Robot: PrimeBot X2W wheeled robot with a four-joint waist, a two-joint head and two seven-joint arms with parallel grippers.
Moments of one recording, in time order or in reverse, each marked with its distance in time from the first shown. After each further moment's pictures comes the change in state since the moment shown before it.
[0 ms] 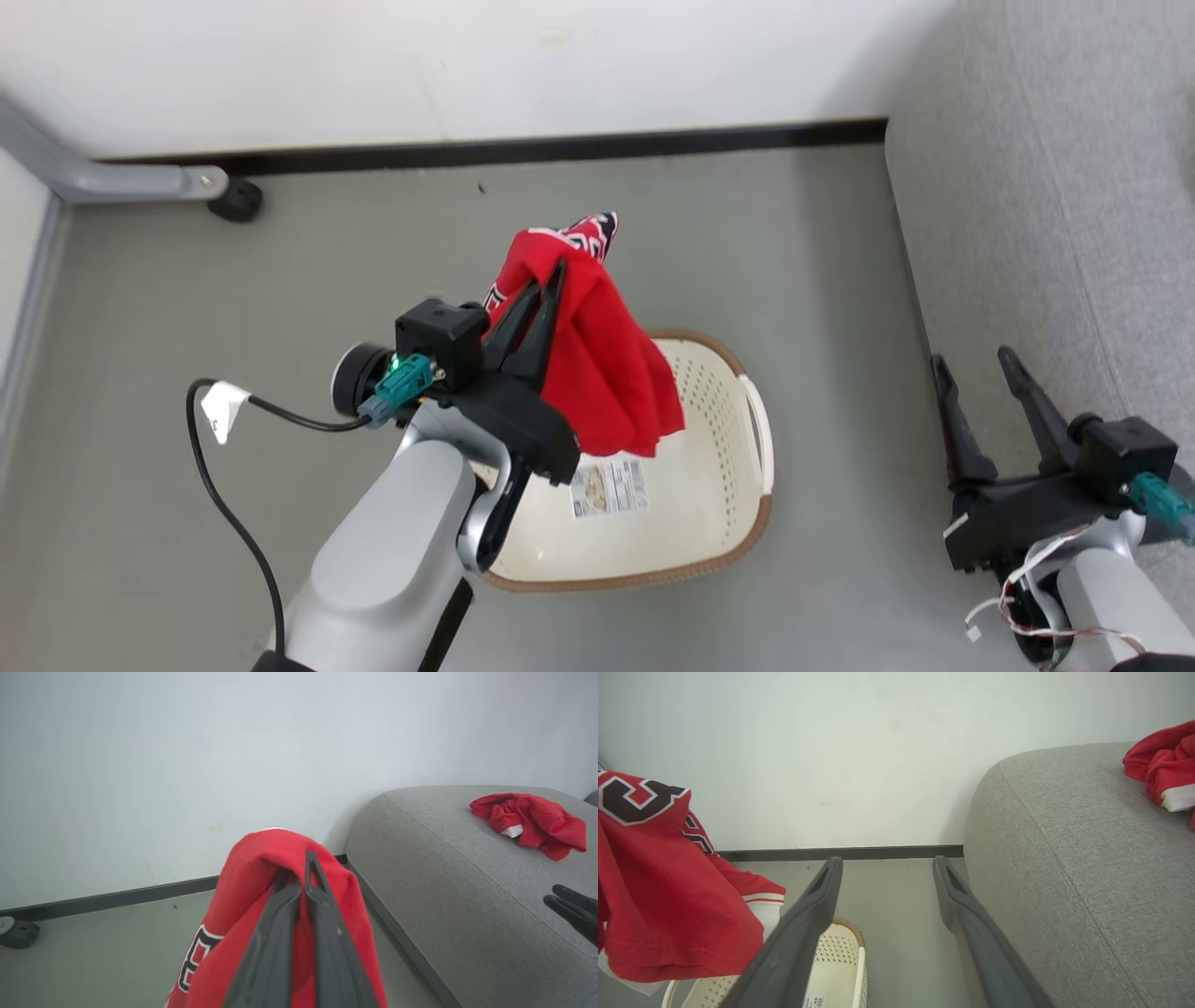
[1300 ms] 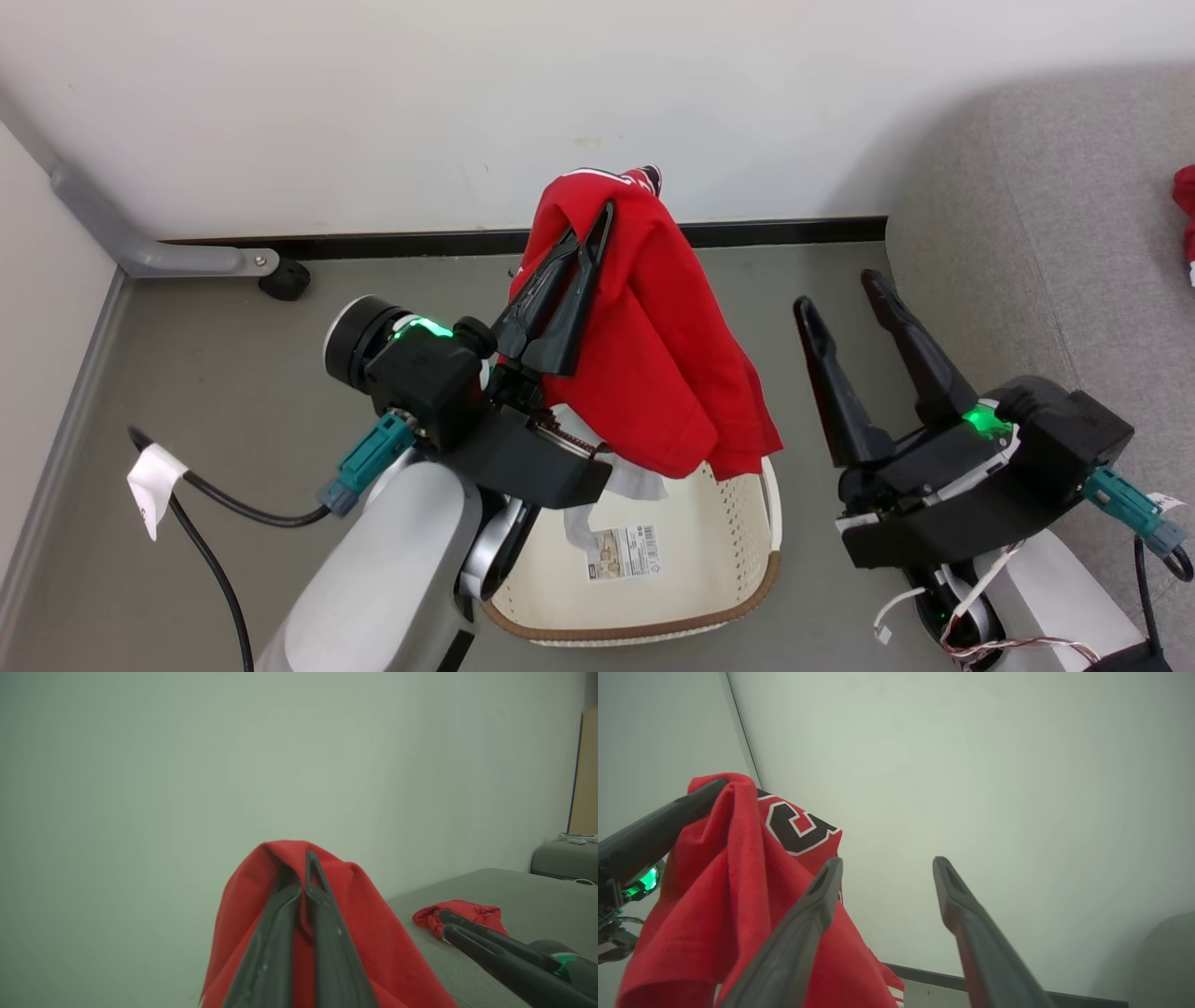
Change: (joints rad) left arm 0.127 0.059 0.047 -0.519 0.145 0.010 -0.001; right arm 0.013 0.021 0.224 -0.395 0.146 0.016 0.000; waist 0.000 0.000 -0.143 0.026
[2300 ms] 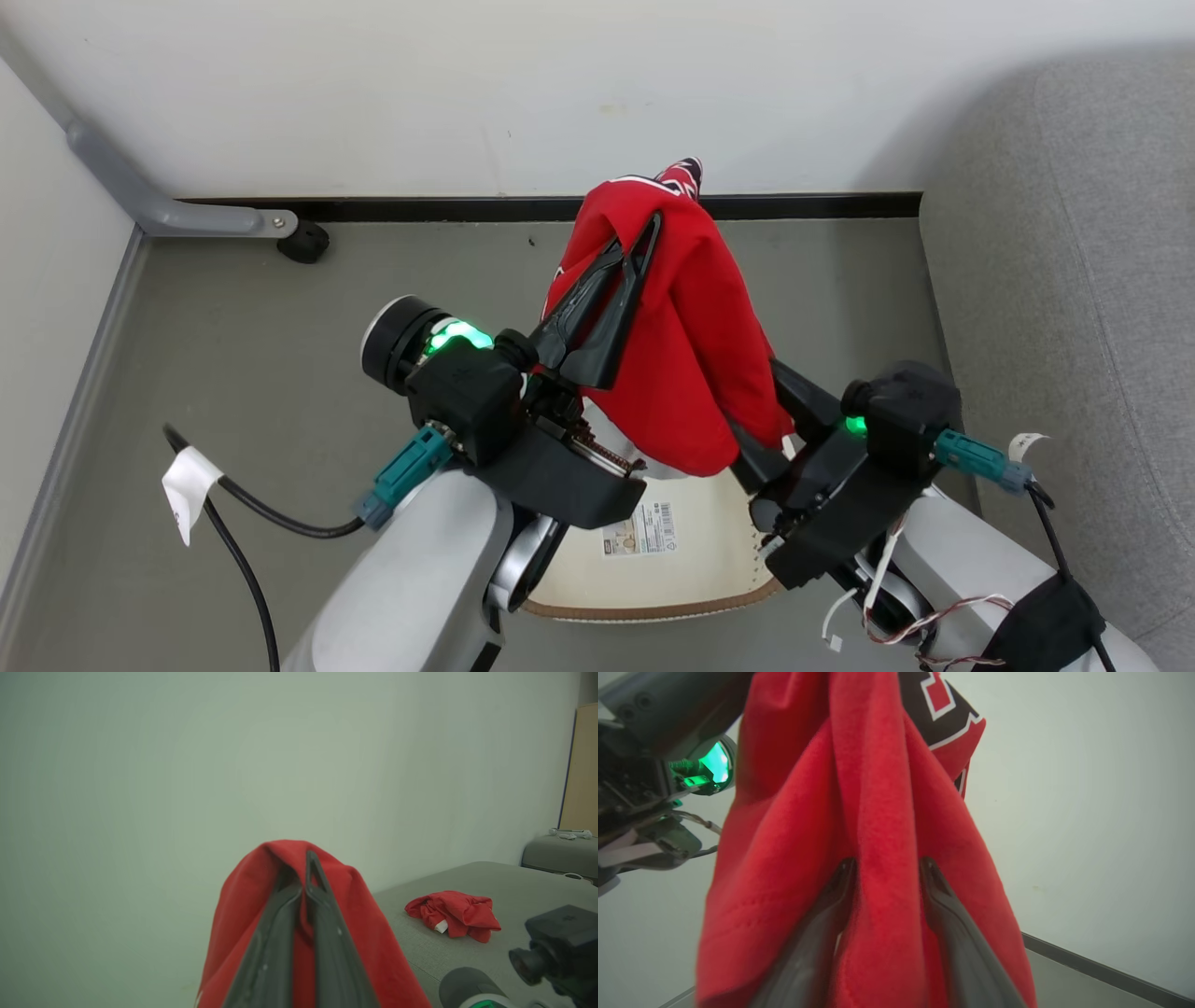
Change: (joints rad) left arm 0.000 -0.023 -0.037 -0.020 0.015 -0.010 0.000; right arm -0.210 -0.134 0.415 0.169 0.141 0.000 0.002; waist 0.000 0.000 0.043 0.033
